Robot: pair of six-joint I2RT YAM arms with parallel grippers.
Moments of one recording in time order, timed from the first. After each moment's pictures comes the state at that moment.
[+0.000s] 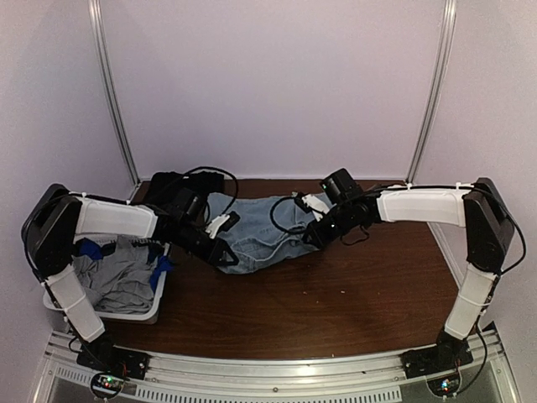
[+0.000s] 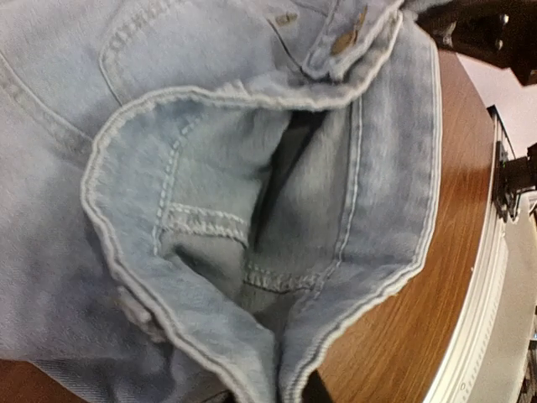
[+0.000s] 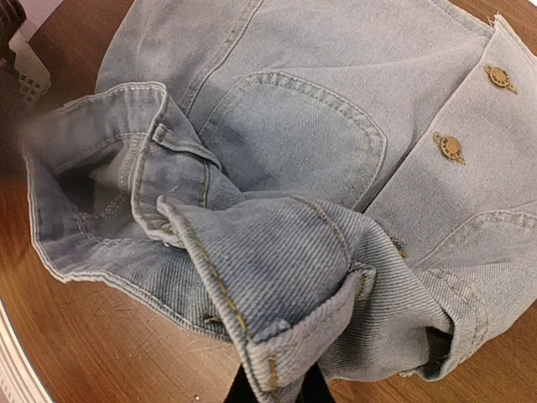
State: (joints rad) left arm -0.58 1.73 0.97 -0.23 0.58 -0.08; right arm 0.66 1.80 1.27 -0.39 -0.21 0.06
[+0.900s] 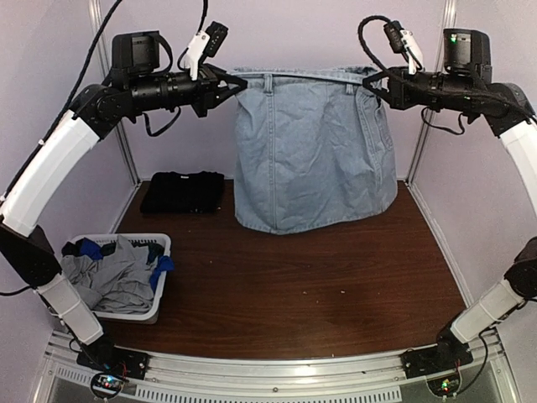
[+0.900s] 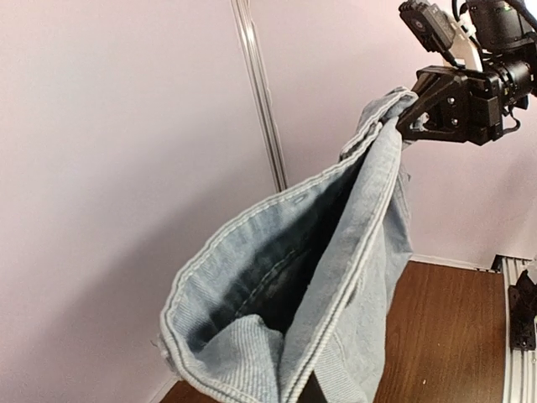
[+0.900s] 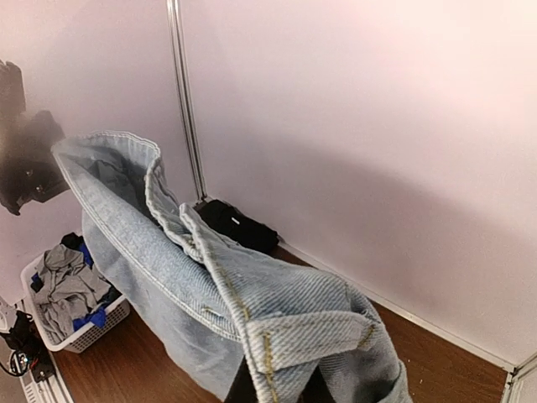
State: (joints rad) left arm -0.70 1.63 2.09 -0.54 0.33 0.23; right arm 0.50 1.47 2.12 -0.83 -0.19 -0.02
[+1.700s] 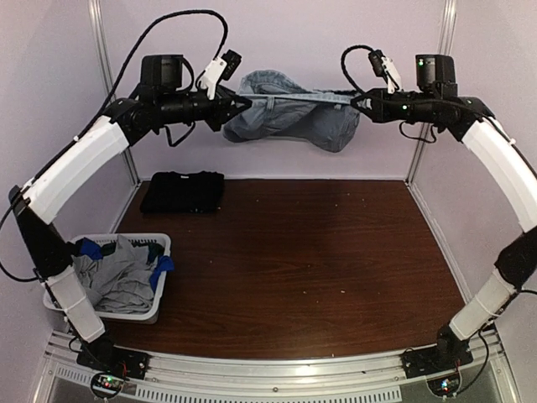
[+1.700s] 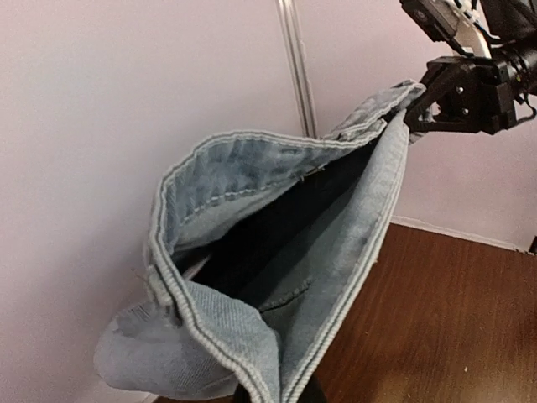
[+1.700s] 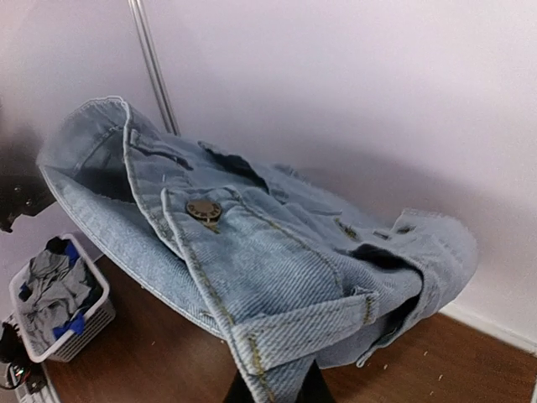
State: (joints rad) left arm -0.61 1.77 2.04 -0.43 0.32 0.25; right arm 0.35 1.61 1.99 -0.63 -0.33 0.03
